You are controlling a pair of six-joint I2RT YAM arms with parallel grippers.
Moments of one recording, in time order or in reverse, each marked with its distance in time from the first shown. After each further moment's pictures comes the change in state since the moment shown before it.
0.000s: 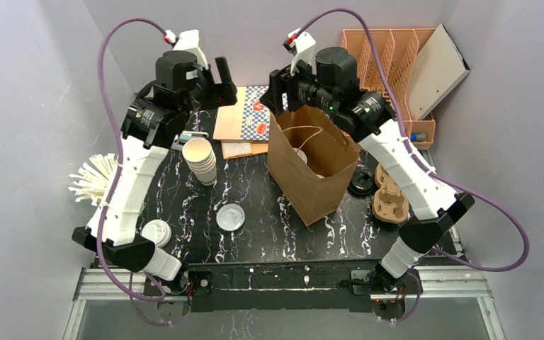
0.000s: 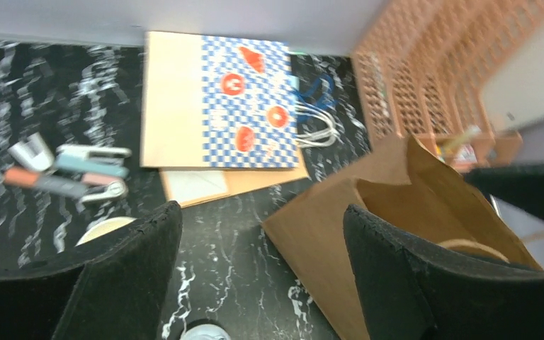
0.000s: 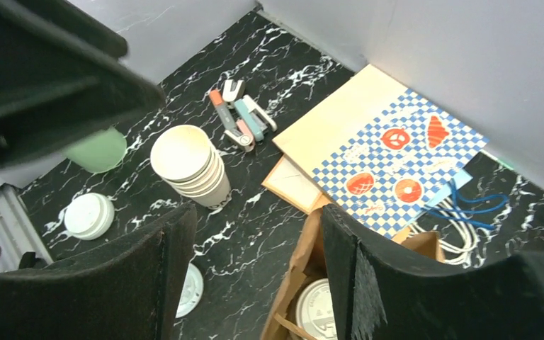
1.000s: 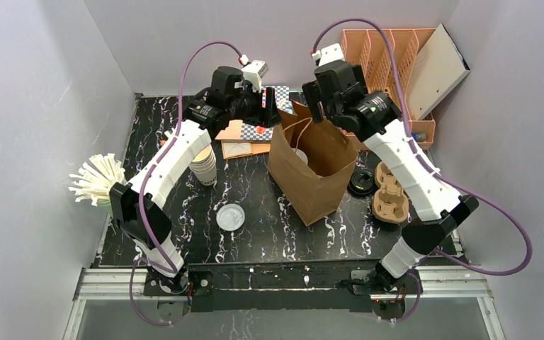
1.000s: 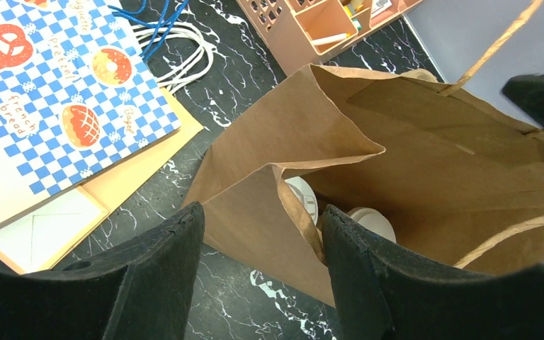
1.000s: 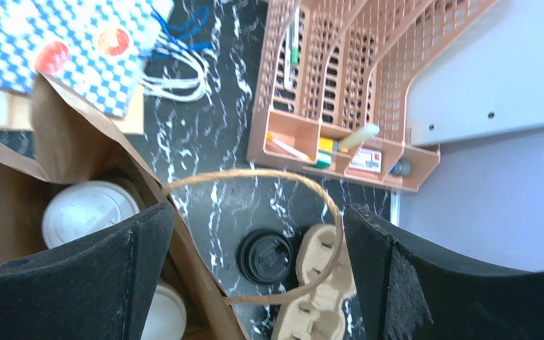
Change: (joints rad) left arm -0.029 0.200 -0.254 0.315 0.487 0.127; right arm -0.029 0.000 -0.023 -0.428 0.779 -0.055
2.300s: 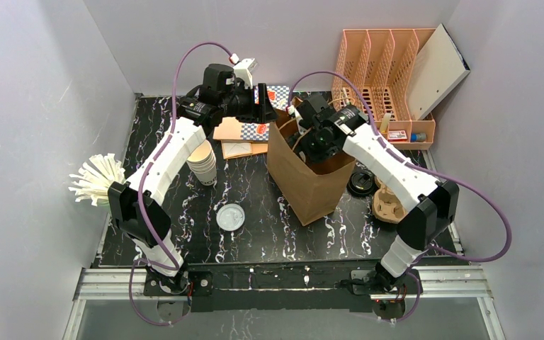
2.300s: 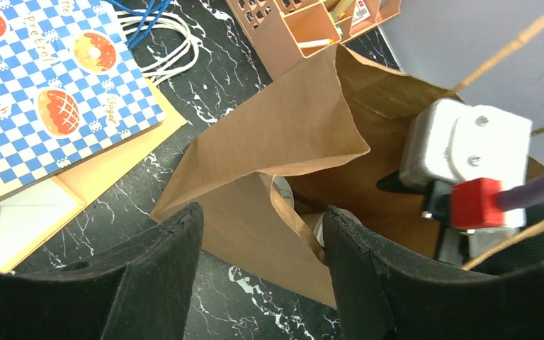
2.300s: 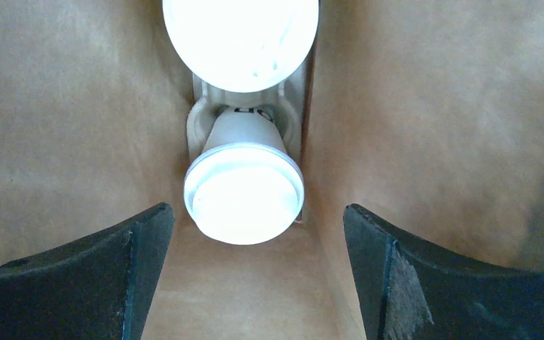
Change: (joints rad) left arm 0.064 0.005 -0.001 0.002 0.100 -0.087; right arm 0.000 0.039 -0.293 -0.129 -0.579 0.044
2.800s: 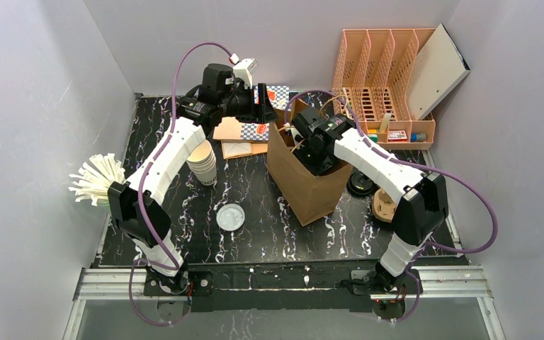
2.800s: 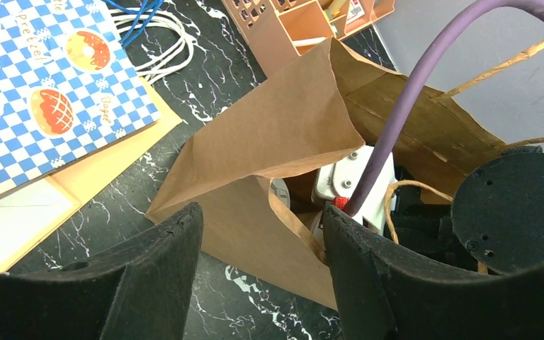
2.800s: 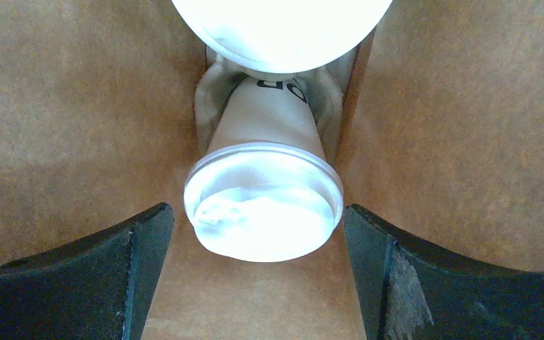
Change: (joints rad) left arm 0.003 0.000 0.000 0.000 0.019 -0.003; right arm 0.000 0.043 -0.121 0.031 -0.090 -0.005
